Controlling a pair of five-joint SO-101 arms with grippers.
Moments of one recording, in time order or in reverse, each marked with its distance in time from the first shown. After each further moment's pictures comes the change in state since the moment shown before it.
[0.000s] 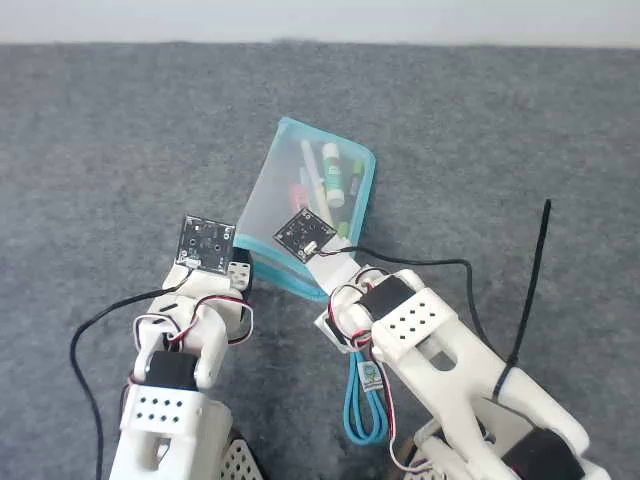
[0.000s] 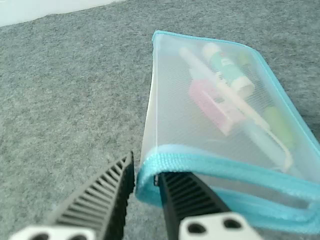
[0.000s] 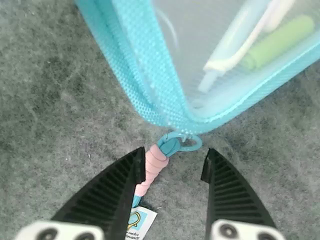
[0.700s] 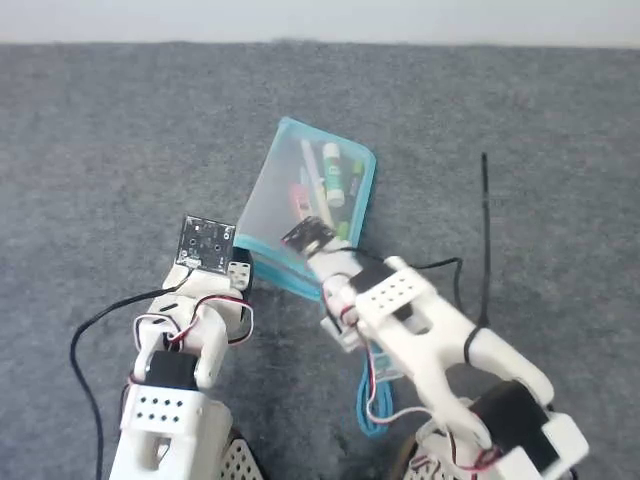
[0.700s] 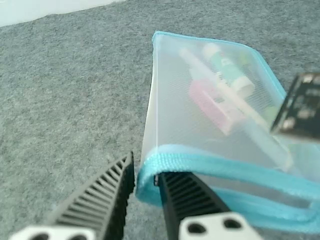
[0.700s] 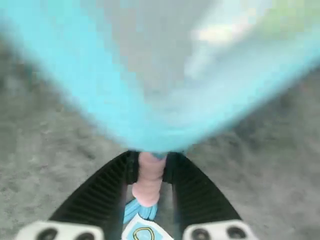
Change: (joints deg) left arm 0.0 0.0 0.0 0.0 0.0; right arm 4.8 15.7 -4.0 -1.0 -0.2
